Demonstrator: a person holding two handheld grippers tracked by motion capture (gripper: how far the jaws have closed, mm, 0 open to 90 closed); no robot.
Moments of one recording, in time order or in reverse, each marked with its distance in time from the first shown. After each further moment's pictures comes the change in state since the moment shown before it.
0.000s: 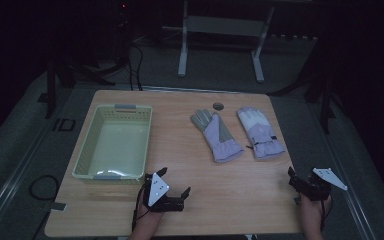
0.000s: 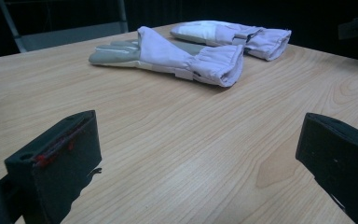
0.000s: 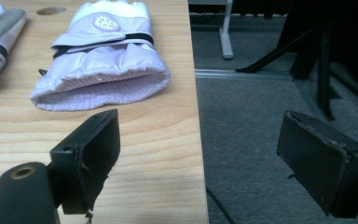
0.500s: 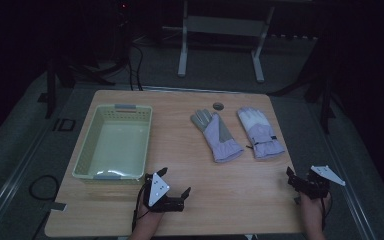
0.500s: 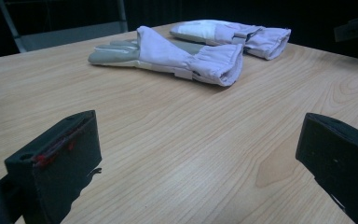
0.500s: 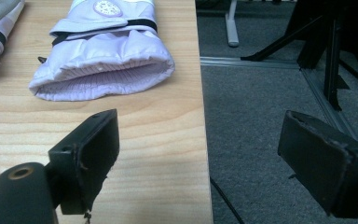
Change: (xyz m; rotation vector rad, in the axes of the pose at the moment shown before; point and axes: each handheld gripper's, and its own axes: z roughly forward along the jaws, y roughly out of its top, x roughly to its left) left arm 0.000 0.000 0.000 0.002 0.000 0.000; right arm 0.001 0.006 0.006 0.064 0.010 -0.019
